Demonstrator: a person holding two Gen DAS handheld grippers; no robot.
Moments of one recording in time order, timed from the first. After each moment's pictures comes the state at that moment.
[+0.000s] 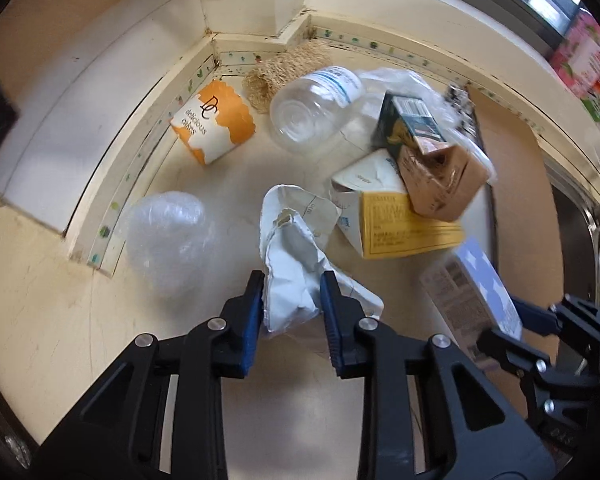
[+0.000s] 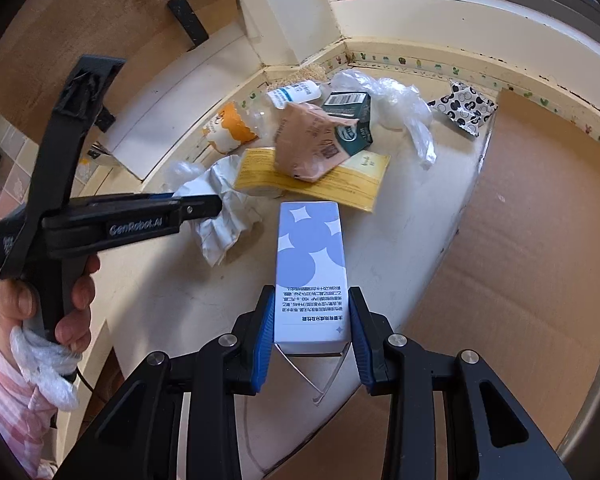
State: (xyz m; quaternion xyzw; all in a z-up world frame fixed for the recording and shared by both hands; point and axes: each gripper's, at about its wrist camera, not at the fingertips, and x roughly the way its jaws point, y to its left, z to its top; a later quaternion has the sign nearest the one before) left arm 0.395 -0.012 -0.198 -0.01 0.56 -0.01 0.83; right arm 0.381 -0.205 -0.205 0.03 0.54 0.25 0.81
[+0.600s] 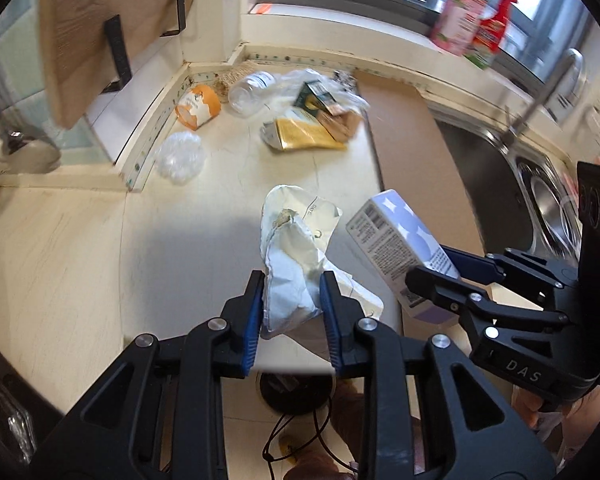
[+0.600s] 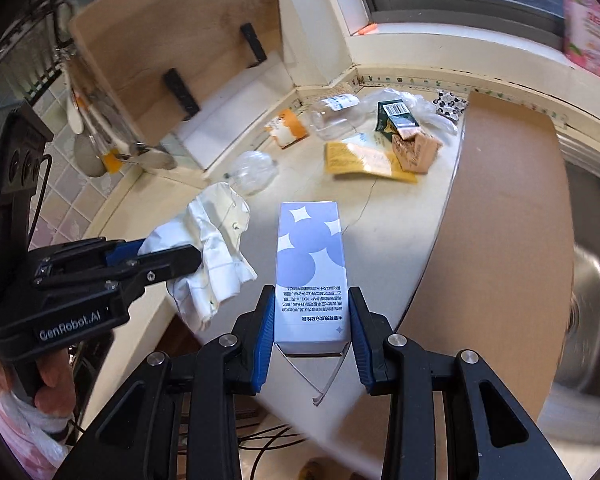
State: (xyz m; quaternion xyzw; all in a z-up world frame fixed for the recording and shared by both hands) left arm 0.185 0.002 -0.111 0.02 0.51 -0.12 0.85; right arm 0.198 -0.161 -0.130 0.07 0.49 0.20 0.84
